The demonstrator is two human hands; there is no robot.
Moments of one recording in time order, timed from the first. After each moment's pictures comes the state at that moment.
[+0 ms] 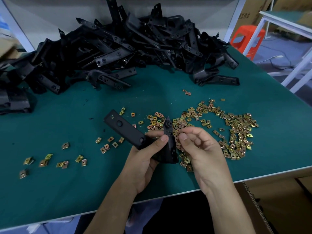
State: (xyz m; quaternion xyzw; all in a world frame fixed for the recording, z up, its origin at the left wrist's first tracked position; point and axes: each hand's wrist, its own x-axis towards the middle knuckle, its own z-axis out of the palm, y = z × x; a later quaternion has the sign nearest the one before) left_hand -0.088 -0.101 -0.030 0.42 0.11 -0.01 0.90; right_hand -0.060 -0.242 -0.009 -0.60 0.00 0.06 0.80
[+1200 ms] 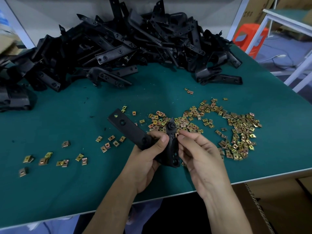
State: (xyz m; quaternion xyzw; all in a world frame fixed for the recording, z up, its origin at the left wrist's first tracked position) left_hand -0.088 -0.099 -0.035 0.45 0.05 -0.01 0.89; right_hand -0.067 -0.232 -0.001 -0.53 0.10 0.12 0.83
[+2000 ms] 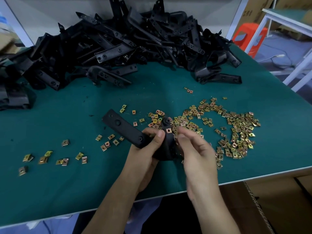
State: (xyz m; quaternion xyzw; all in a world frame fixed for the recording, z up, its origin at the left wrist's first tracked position) left_hand -0.085 -0.101 -0.040 0.43 0.09 0.04 0.90; right_hand -0.077 -0.218 -0.011 -0.64 0.09 0.01 0.76
